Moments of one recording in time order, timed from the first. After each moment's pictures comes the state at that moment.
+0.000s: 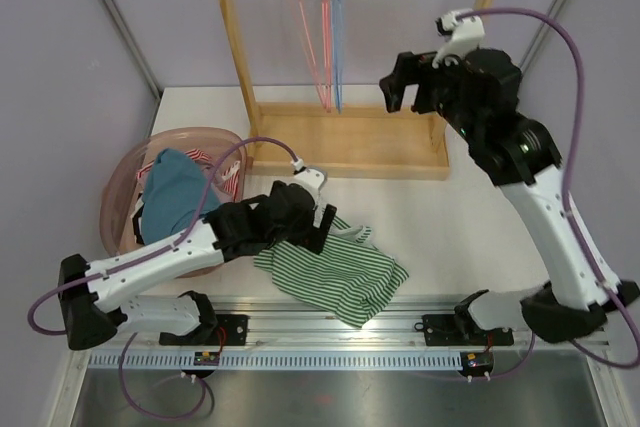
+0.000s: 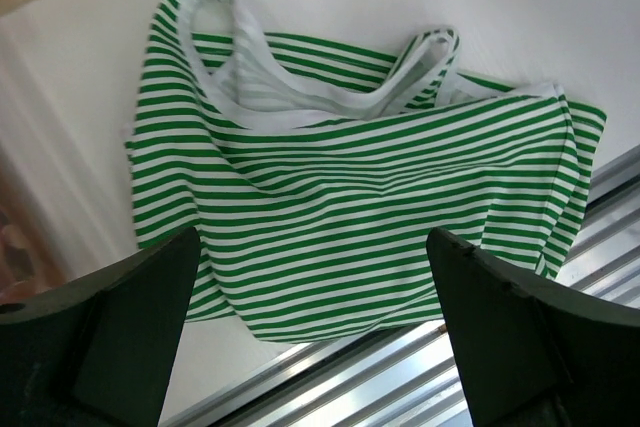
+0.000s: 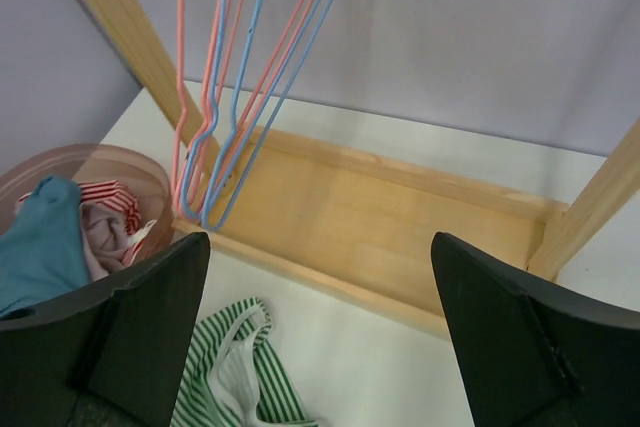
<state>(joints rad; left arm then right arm) -1.05 1.14 1.04 -0.71 -0.33 -0.44 0.54 1.39 1.88 -0.65 0.17 0.16</state>
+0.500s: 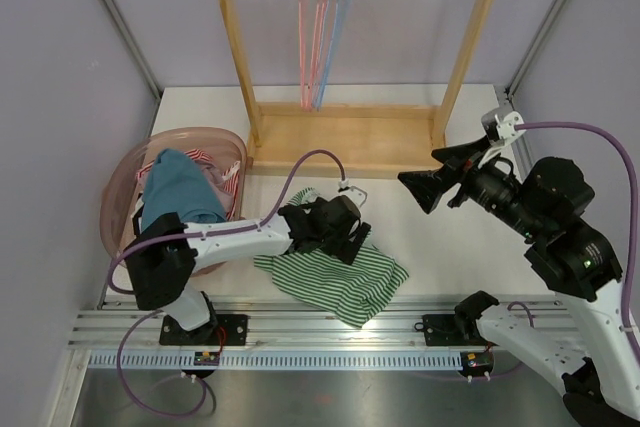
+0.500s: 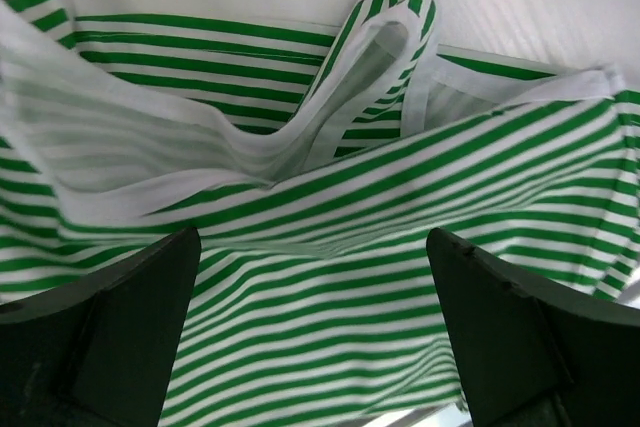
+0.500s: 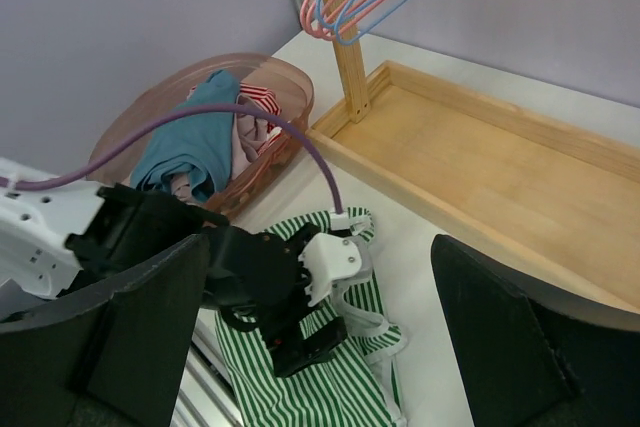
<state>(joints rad) -1.09 1.56 1.03 -0.45 -0.22 -0.44 0.54 0.78 1.33 -0.60 -0.20 0.22</state>
